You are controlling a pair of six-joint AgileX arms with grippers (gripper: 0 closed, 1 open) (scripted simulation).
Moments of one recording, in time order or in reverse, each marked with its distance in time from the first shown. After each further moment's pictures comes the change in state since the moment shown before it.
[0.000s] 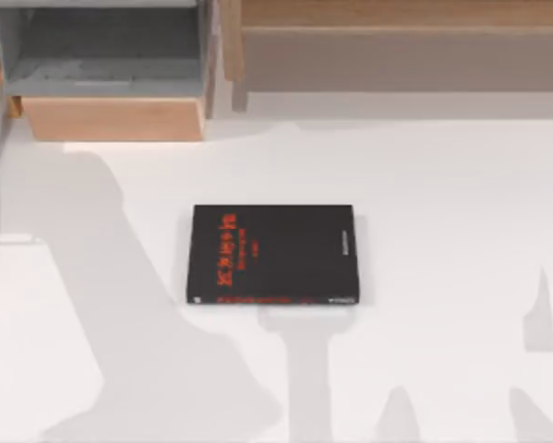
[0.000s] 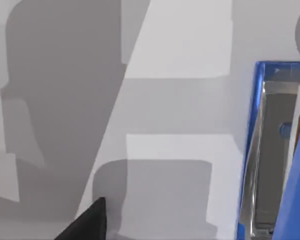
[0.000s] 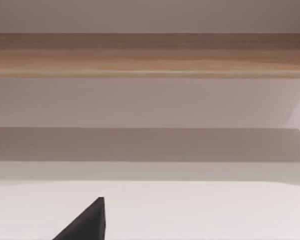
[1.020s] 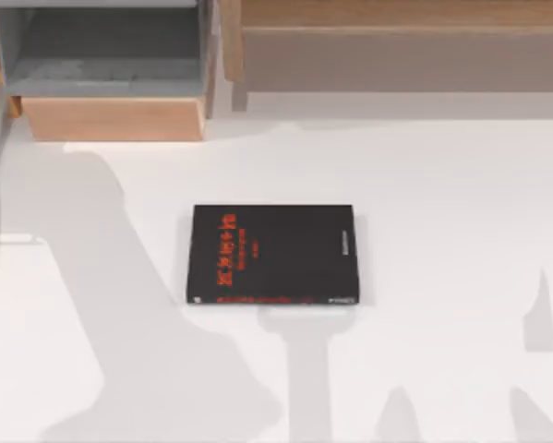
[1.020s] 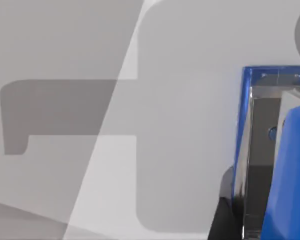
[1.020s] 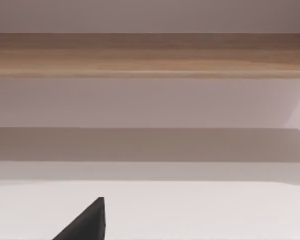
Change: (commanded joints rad) left arm 0.000 0.000 0.000 0.000 0.000 0.000; right arm 0.000 0.000 0.000 0.000 0.000 0.000
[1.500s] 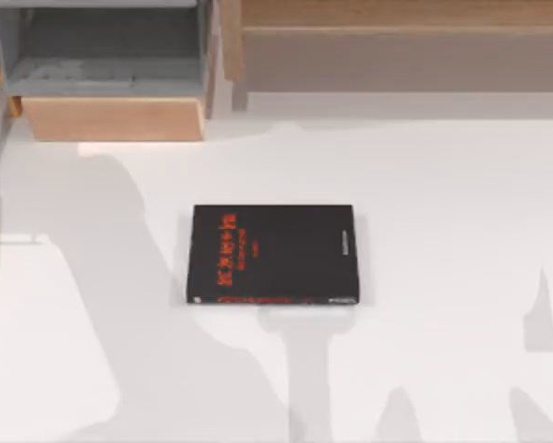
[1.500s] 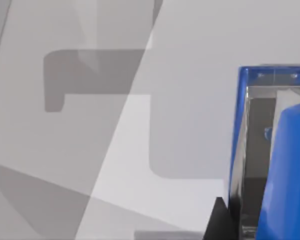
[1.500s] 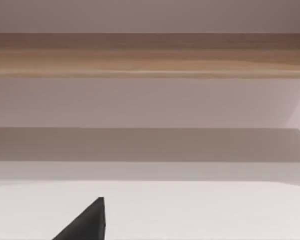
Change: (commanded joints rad) left arm 0.010 -0.071 -0.005 -0.004 -0.003 -0.012; right arm 0.000 0.000 0.000 0.000 0.000 0.000
